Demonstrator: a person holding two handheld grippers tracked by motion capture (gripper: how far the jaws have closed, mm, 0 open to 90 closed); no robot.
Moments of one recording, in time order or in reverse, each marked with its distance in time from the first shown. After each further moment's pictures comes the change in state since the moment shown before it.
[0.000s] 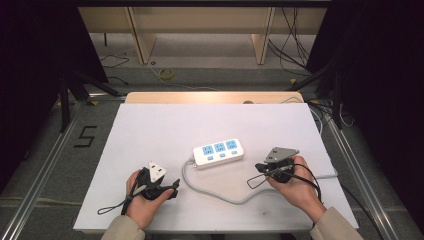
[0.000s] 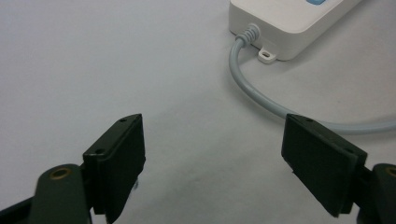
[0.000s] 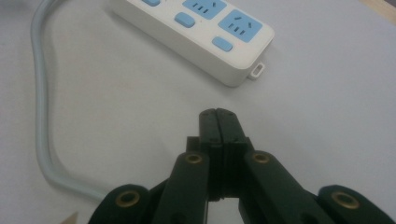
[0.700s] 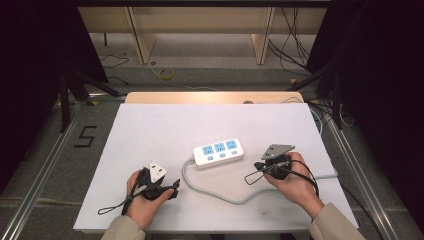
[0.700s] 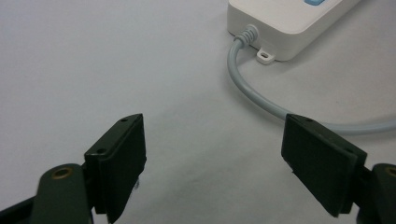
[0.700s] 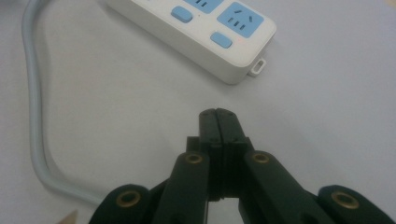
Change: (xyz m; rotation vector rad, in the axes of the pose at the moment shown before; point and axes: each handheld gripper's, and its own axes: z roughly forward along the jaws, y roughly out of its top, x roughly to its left) left arm -0.001 0.000 0.000 0.003 0.000 0.007; right arm -0.004 0.008 0.005 0.050 0.009 0.004
